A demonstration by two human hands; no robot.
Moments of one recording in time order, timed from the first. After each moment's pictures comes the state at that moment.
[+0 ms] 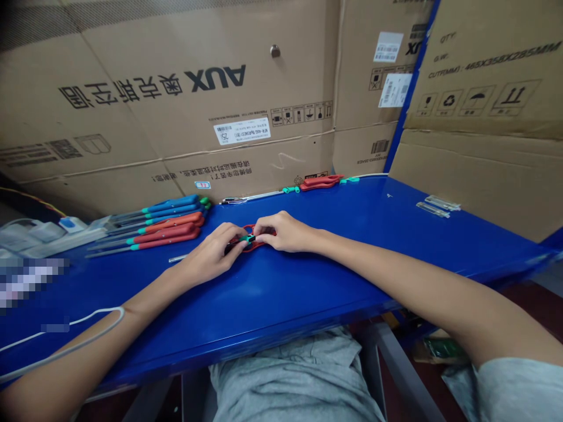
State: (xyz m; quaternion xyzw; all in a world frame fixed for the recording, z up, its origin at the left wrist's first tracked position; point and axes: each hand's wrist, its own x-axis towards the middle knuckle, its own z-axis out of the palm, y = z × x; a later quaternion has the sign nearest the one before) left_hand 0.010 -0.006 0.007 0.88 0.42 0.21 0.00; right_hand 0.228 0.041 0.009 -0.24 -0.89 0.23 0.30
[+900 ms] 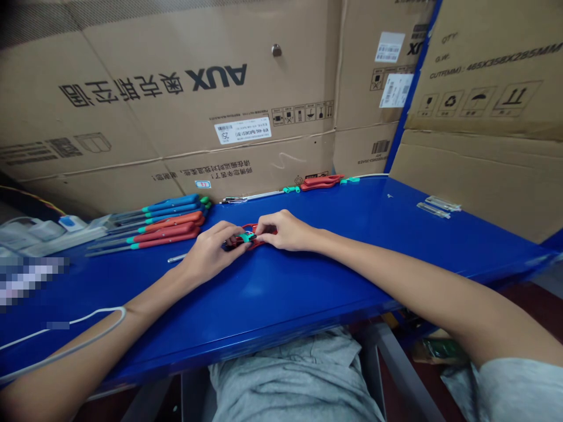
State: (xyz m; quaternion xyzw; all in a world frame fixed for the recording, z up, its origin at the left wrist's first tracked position) left_hand 0.009 -0.003 -0.003 0.86 0.40 0.32 -0.07; right_hand 0.227 0.042 0.009 -0.24 -0.87 0.26 0.33
